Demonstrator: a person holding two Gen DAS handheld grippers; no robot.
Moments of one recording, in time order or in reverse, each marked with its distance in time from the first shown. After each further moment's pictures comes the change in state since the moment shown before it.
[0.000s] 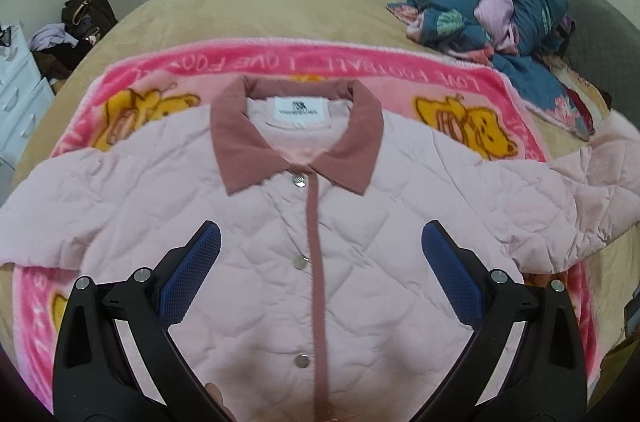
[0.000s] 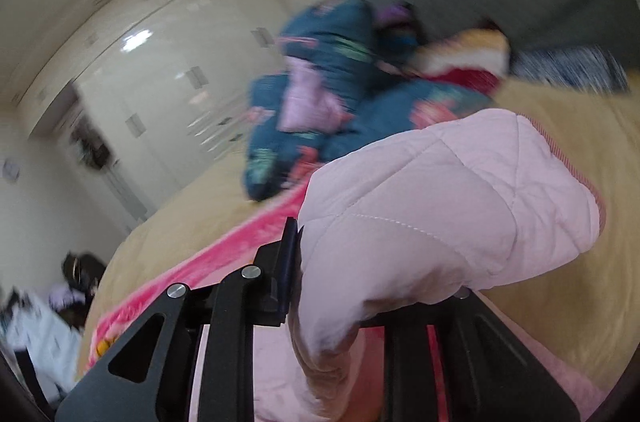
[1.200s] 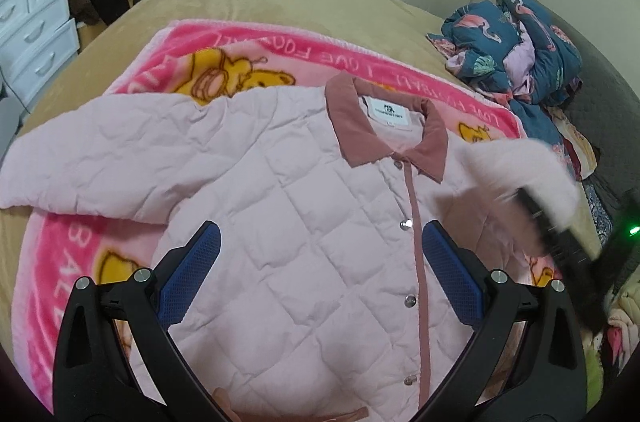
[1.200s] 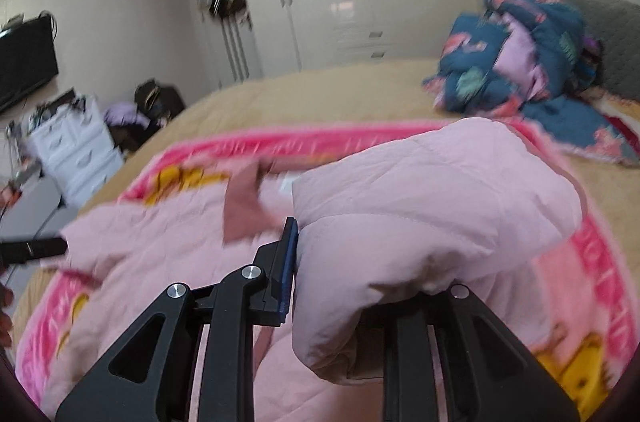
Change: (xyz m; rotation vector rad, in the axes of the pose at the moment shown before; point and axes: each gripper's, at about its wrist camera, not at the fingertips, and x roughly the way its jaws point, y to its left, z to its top) left arm -0.058 0.161 -0.049 -0.191 -0.009 -0.080; right arm 0.019 0.252 -0.221 -0.455 0.337 0.285
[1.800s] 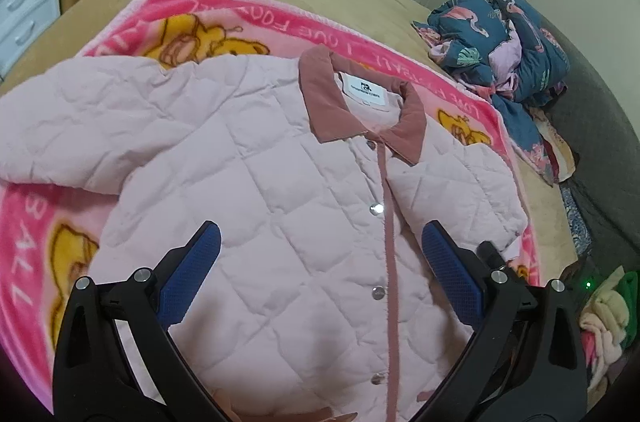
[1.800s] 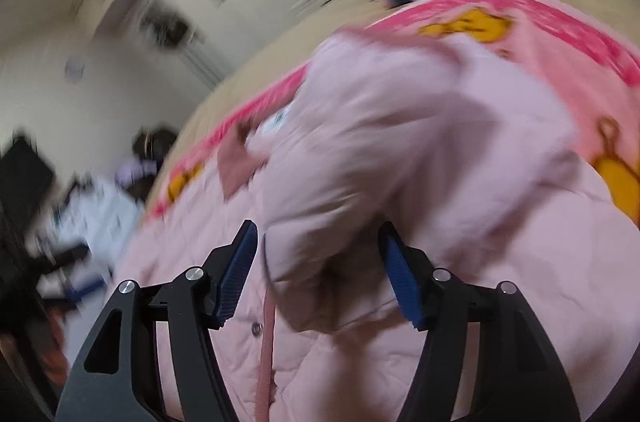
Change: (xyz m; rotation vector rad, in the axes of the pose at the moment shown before) left arm 0.026 -0.011 -0.011 -0.061 0.064 -0.104; right arm -0.008 -0.061 -0.072 0.539 0.028 0.115
